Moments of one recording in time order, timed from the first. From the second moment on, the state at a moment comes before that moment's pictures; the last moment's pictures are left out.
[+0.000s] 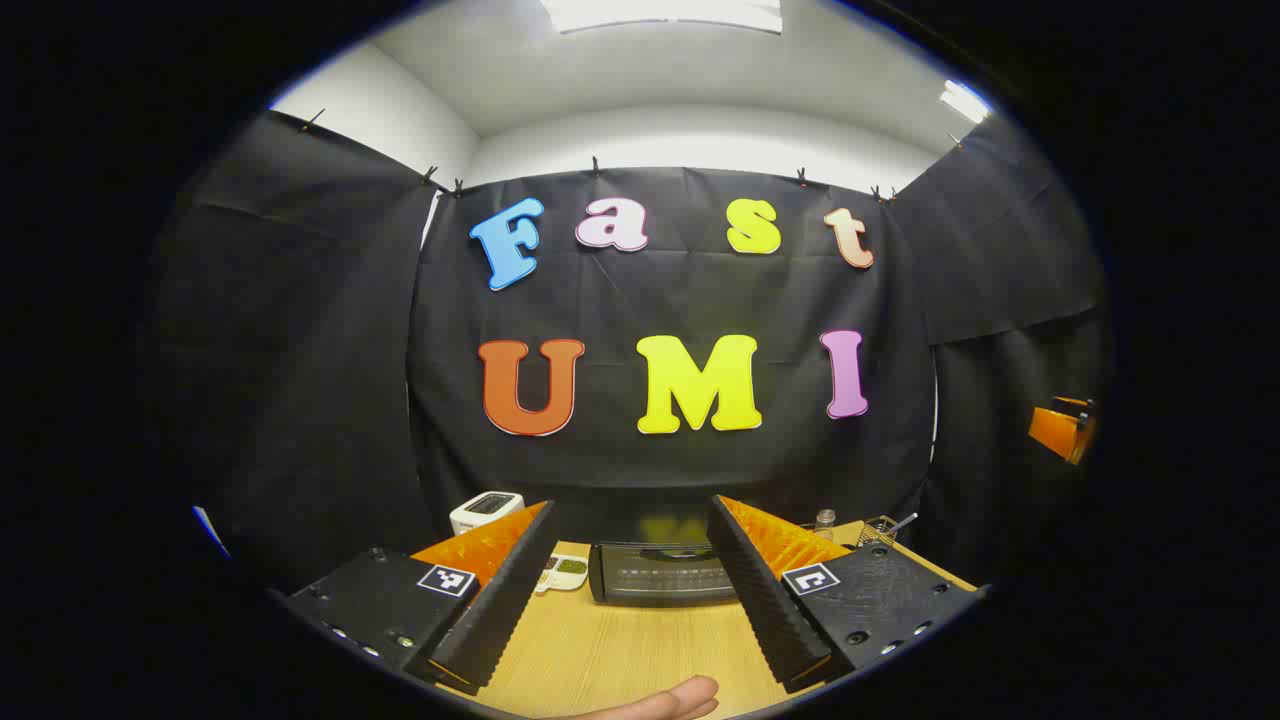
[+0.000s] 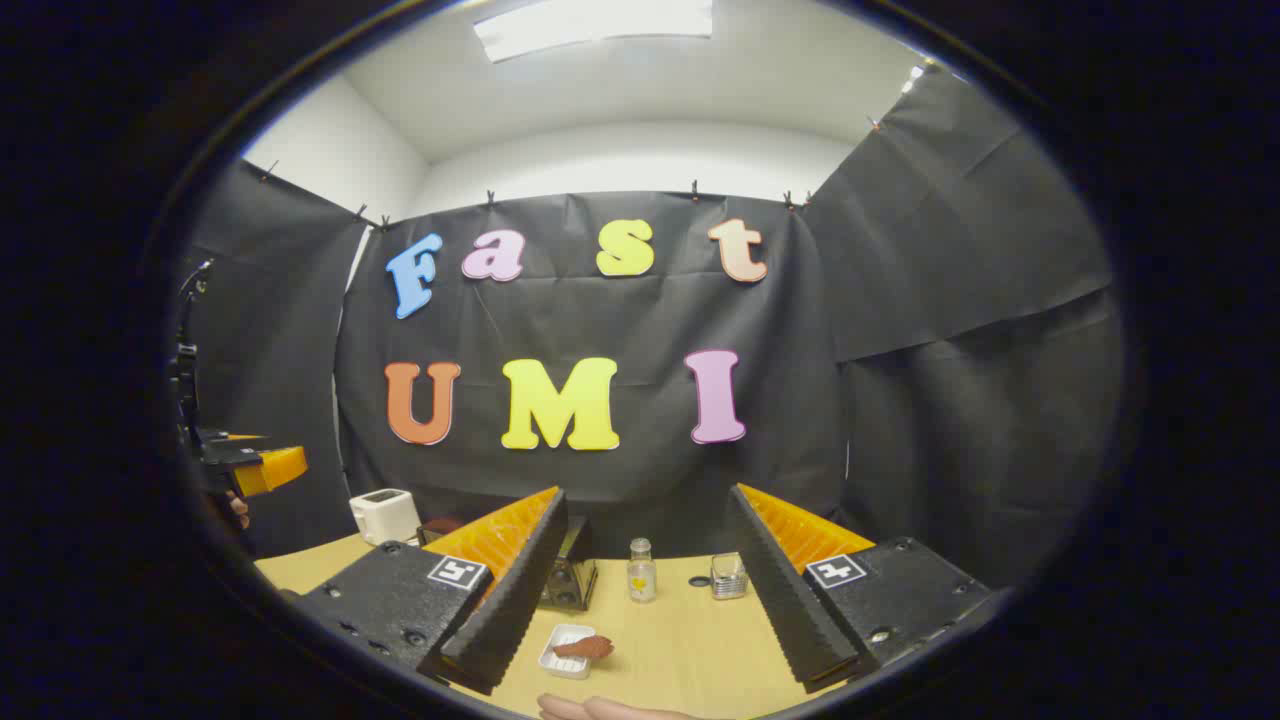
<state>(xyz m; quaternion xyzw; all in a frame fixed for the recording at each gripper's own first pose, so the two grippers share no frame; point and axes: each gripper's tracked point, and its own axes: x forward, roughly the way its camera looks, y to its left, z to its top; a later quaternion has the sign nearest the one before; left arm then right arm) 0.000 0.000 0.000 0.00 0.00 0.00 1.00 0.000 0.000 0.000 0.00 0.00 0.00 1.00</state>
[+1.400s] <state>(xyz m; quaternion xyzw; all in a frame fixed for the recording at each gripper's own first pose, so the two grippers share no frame) 0.205 -0.073 -0.126 0.01 0.14 -0.06 0.99 0.048 -0.041 -0.029 -0.03 0.02 -0.01 1.00</state>
